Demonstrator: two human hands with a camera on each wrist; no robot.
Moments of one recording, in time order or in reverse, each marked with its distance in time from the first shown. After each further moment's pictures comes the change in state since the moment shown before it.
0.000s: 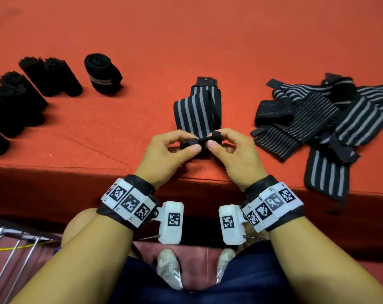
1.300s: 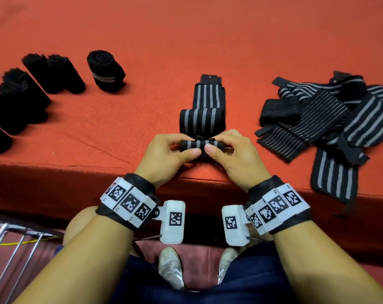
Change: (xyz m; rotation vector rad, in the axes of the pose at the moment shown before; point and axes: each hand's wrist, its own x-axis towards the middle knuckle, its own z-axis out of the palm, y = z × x) left_hand -0.001 0.008 -0.004 0.061 -0.007 -0.159; right_hand 0.003 -0.003 0.001 -0.224 -0.074 0.002
